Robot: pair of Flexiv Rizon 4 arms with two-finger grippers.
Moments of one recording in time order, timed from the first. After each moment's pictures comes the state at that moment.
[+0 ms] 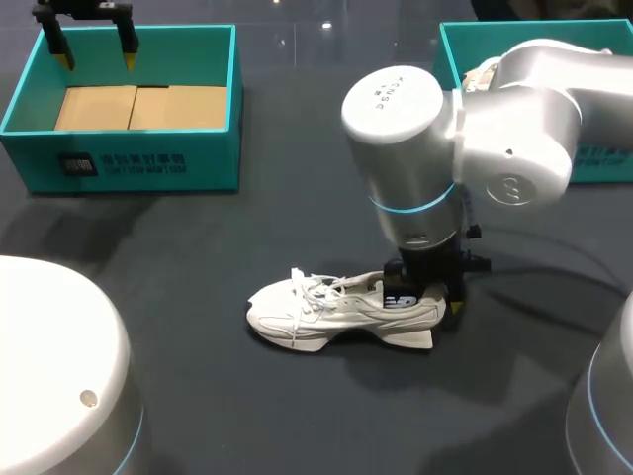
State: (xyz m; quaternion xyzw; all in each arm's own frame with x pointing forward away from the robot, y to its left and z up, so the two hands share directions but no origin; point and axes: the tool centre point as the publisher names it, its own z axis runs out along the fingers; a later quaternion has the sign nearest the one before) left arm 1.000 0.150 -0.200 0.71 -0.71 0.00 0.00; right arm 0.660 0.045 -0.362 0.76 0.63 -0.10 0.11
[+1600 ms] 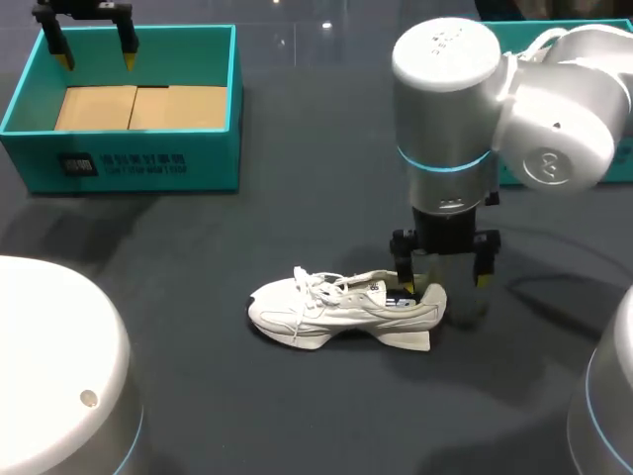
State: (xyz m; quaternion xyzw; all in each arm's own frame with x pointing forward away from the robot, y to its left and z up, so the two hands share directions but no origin) left arm 1.000 0.150 -0.200 0.71 -0.71 0.00 0.00; right arm 0.678 0.050 -0.326 0.70 0.71 -0.06 0.04
